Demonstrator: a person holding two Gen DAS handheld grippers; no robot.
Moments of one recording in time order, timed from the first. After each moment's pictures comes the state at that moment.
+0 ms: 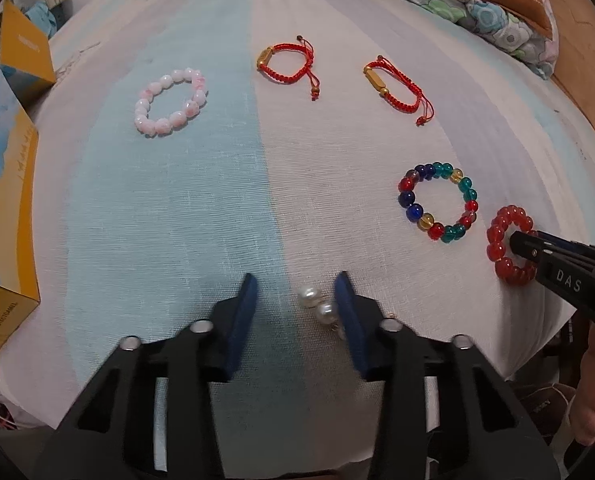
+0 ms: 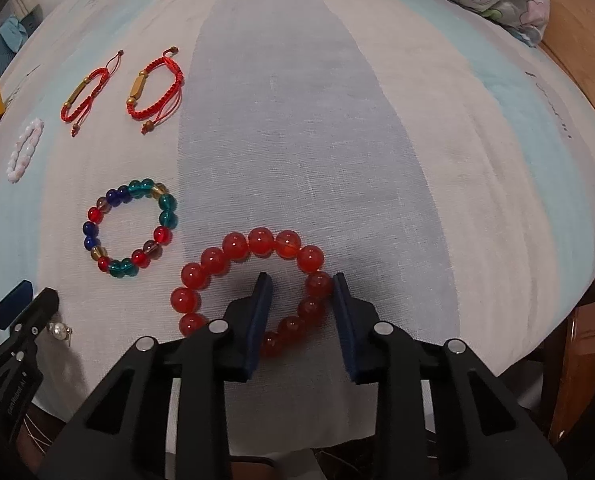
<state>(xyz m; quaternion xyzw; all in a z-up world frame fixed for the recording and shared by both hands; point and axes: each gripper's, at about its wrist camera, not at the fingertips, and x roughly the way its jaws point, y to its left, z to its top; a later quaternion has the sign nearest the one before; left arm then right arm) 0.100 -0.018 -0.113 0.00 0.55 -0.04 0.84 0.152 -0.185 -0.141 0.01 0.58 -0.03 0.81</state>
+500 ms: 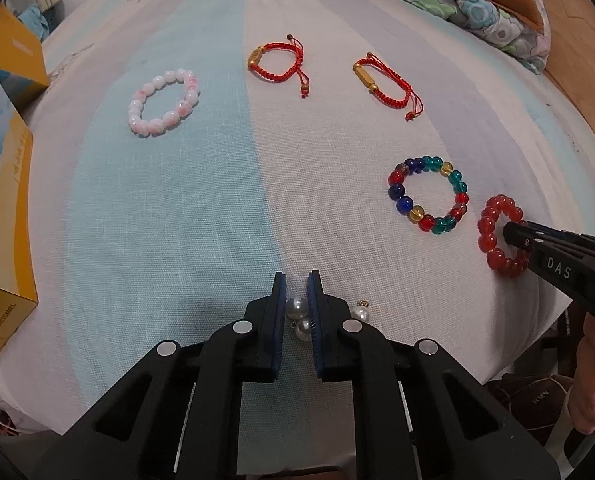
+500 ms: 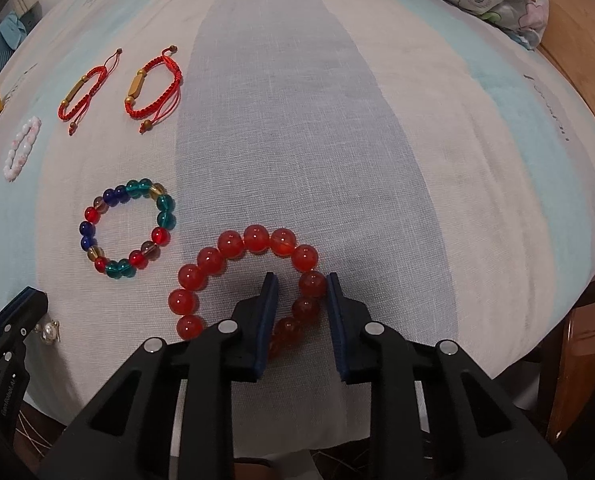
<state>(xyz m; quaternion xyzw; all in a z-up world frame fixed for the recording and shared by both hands) 0.100 -0.016 -0.113 0.00 0.55 -0.05 0.83 0.152 -0.183 -0.142 0.00 0.58 -0.04 0.81</state>
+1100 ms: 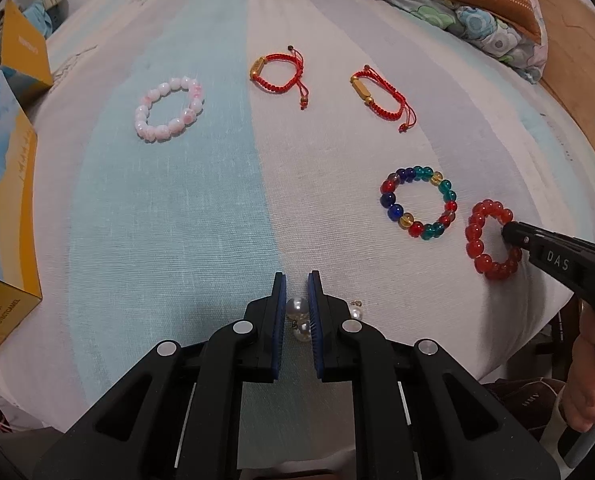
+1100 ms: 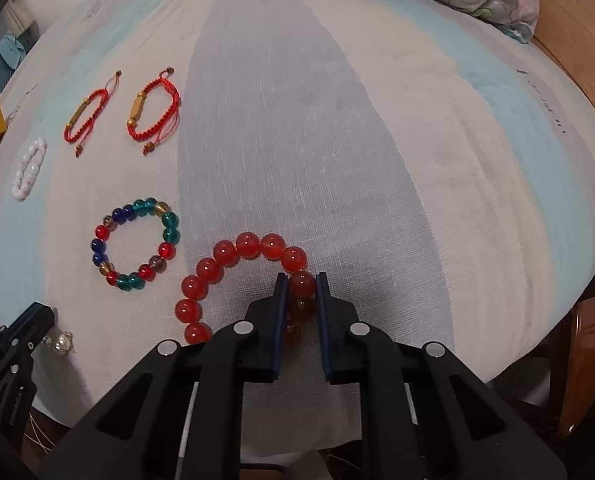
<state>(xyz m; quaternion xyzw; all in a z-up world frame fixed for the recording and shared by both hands) 0.094 -0.015 -0.102 -0.02 0.54 -0.05 0.84 0.150 -0.194 -0.130 0.03 0.57 -0.04 0.82</state>
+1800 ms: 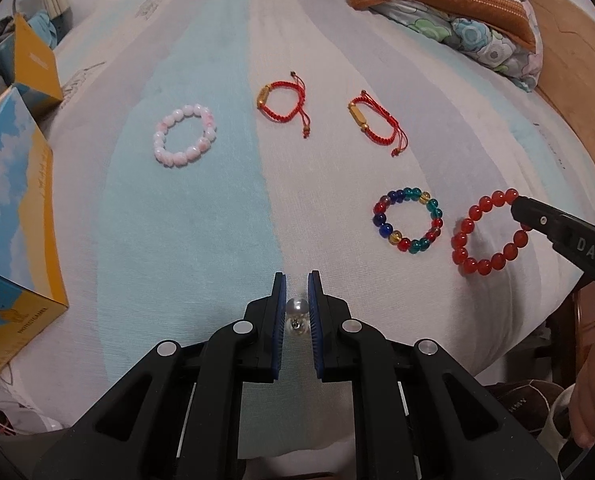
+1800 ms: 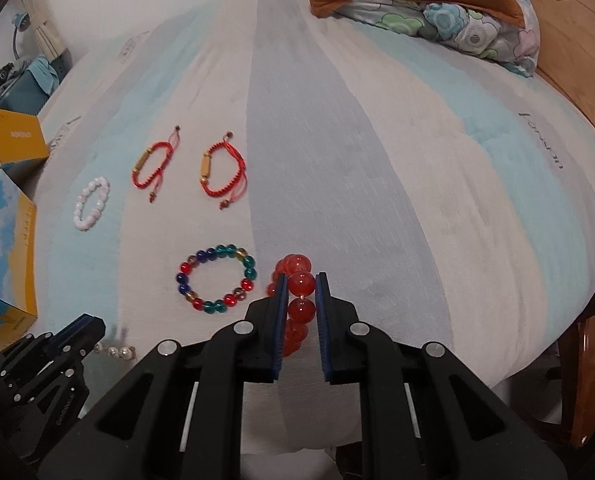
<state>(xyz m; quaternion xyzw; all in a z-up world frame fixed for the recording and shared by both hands) 0.090 -0.013 -0.075 -0.01 0.52 -0.05 0.85 0.131 -0.169 -0.070 0.05 0.50 0.00 0.87</state>
